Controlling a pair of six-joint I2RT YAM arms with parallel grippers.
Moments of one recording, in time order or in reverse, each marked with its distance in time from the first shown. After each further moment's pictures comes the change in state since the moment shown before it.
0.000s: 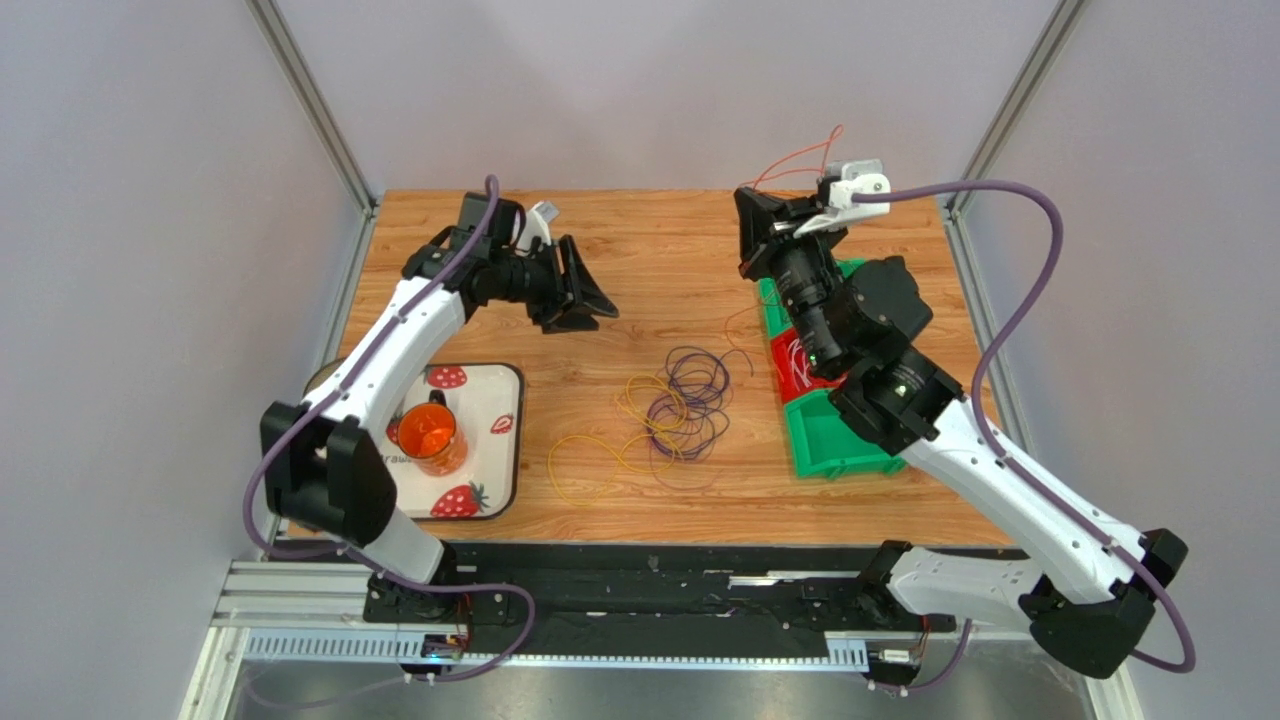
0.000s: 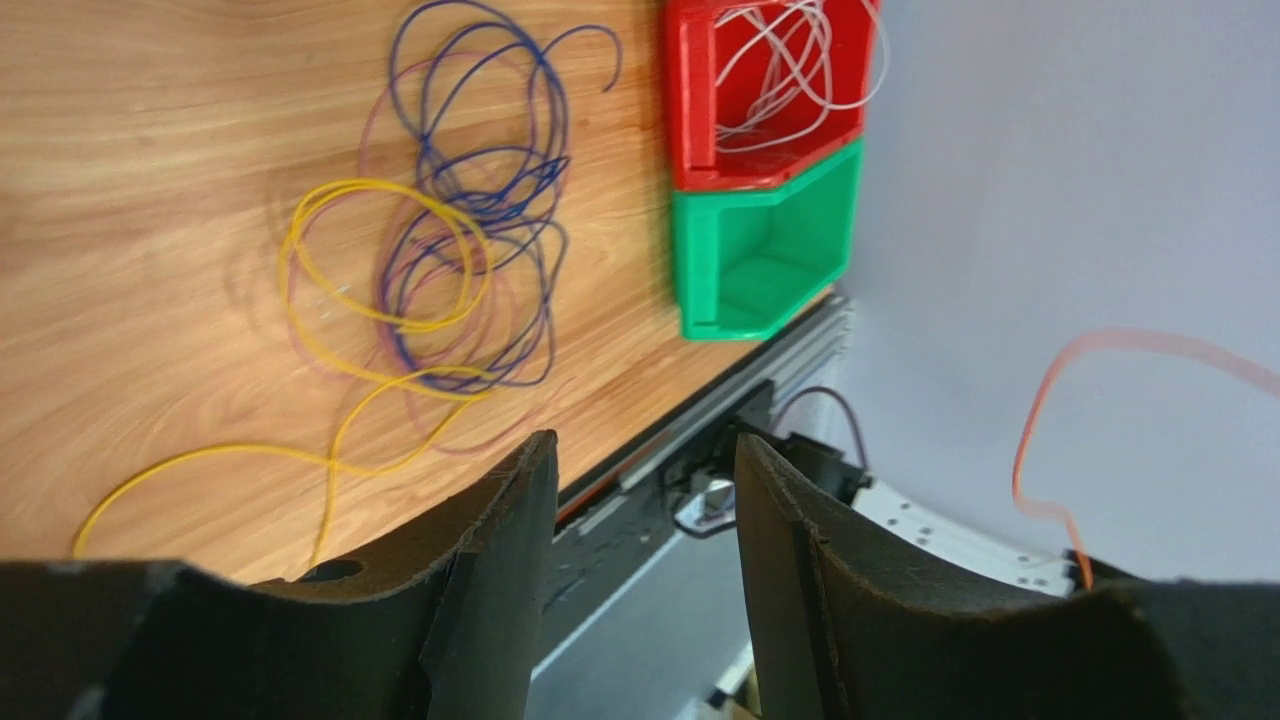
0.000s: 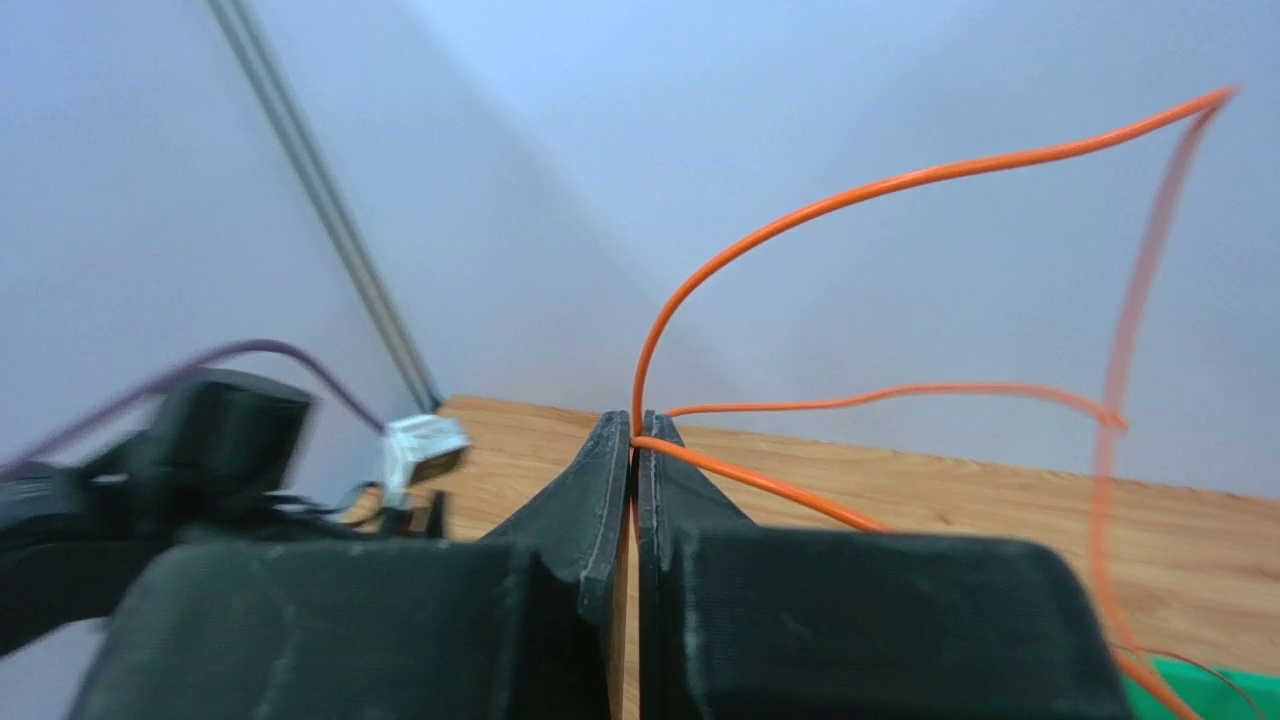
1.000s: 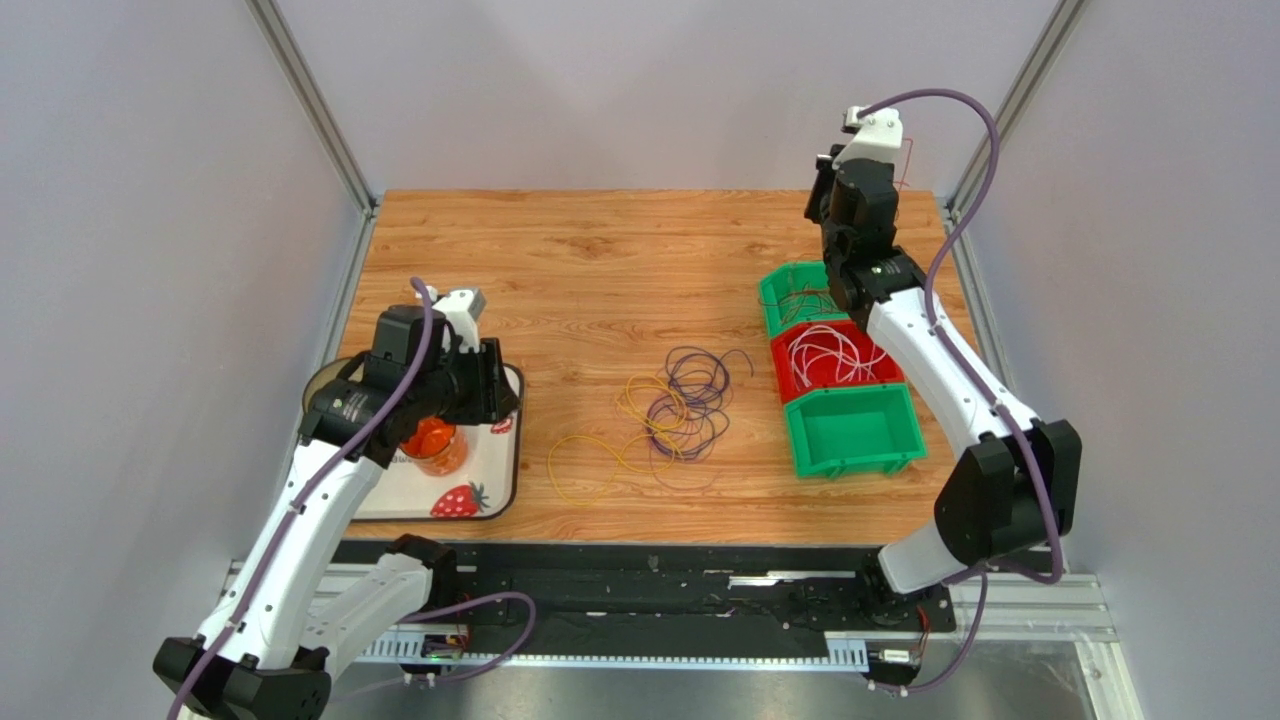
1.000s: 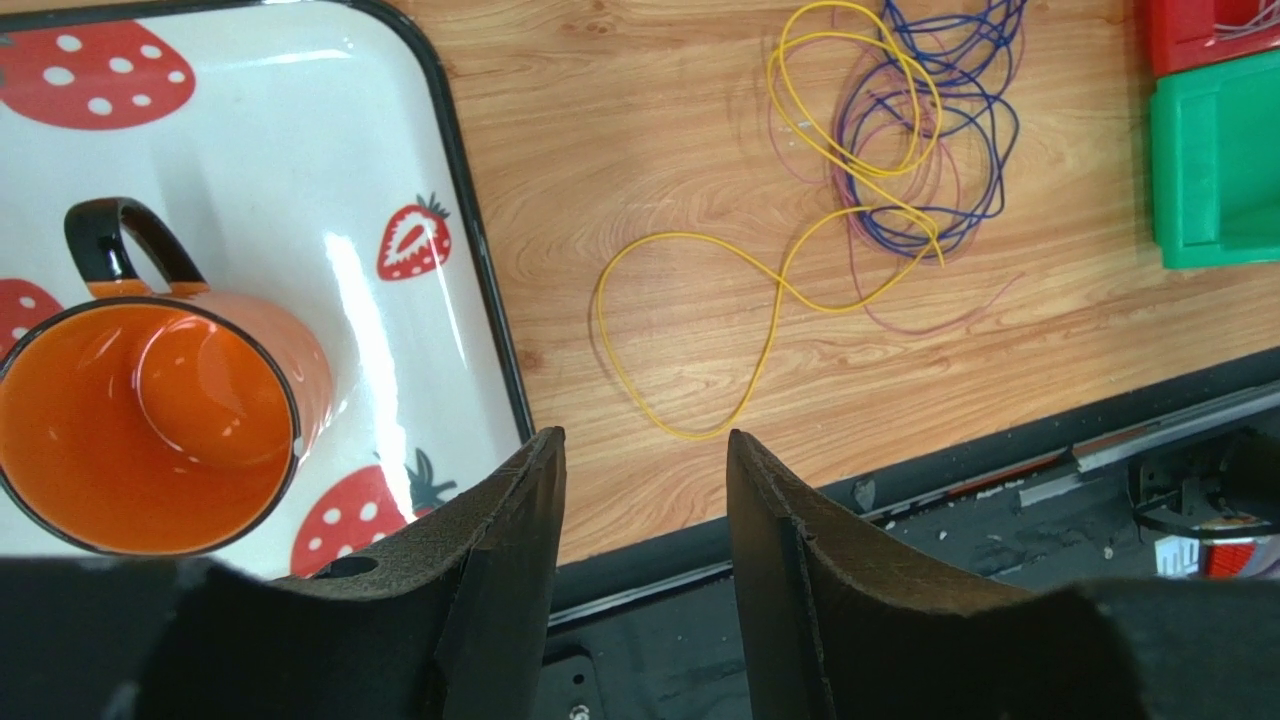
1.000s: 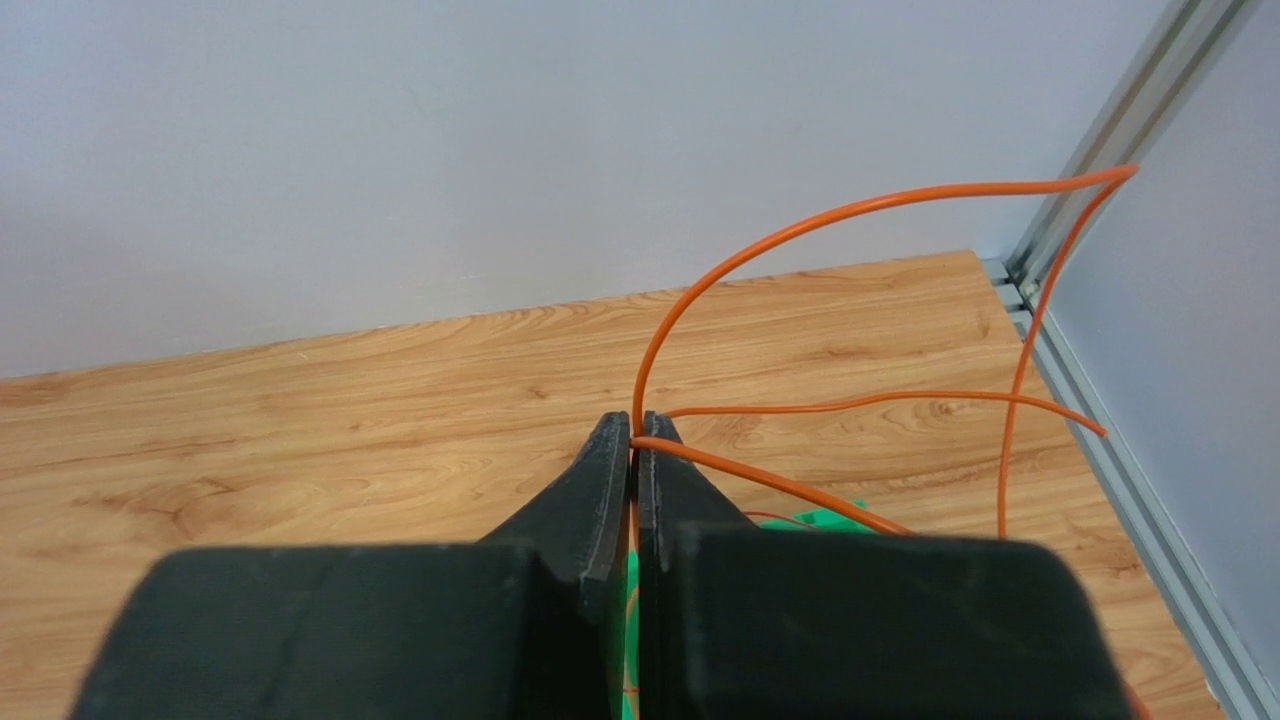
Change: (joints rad) left arm 0.000 -0.715 -0.394 -0.306 -0.520 0.417; right arm -0.544 0.401 0.099 -0.118 -0.060 0.028
